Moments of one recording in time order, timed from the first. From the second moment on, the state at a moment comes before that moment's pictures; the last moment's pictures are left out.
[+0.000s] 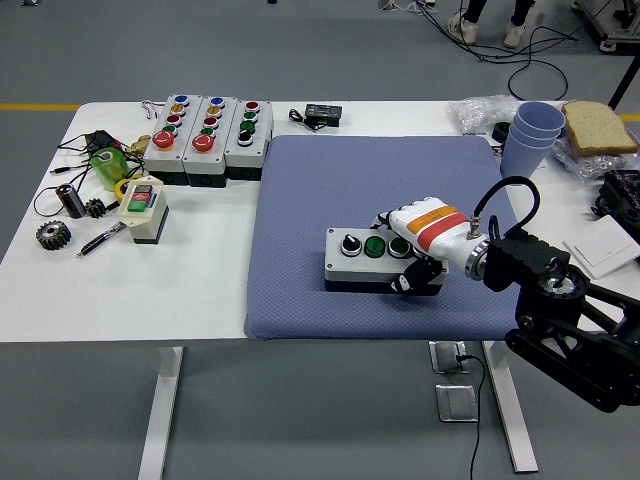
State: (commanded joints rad) left arm 0.00 0.02 -0.72 -0.18 0.93 0.14 0.20; right arm 0.75 -0.32 0.53 1.23 -2.03 -0.07 -0.11
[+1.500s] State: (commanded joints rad) left arm 0.01 0.02 -0.72 -0.18 0.95 0.14 0.20; right arm 0.75 -0.27 0.55 1.29 -2.02 -0.09 -0.16
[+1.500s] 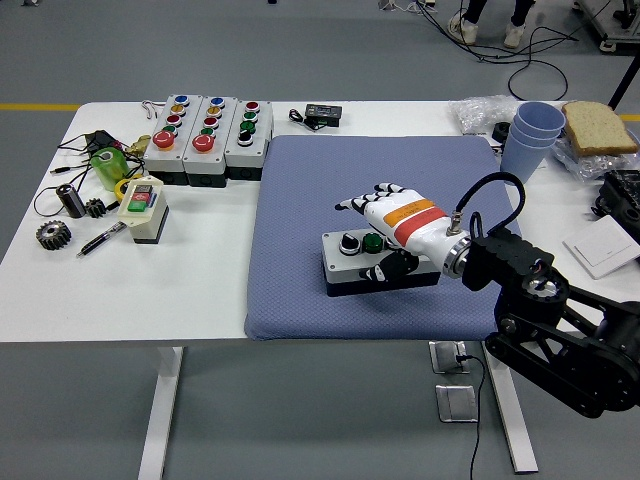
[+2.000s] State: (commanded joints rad) left arm 0.01 0.02 -0.72 -0.18 0.94 0.14 0.20; right arm 0.71 -0.27 0.60 1.34 -2.00 -0.11 -0.20
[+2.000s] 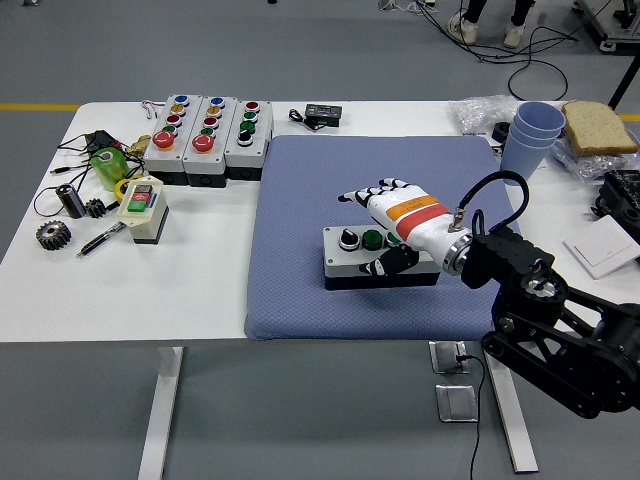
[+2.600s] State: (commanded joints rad) left arm 0.01 0.02 -0.72 -0.18 0.94 0.14 0.20; right arm 0.54 -0.48 0.76 1.54 -1.96 -0.25 -0.26
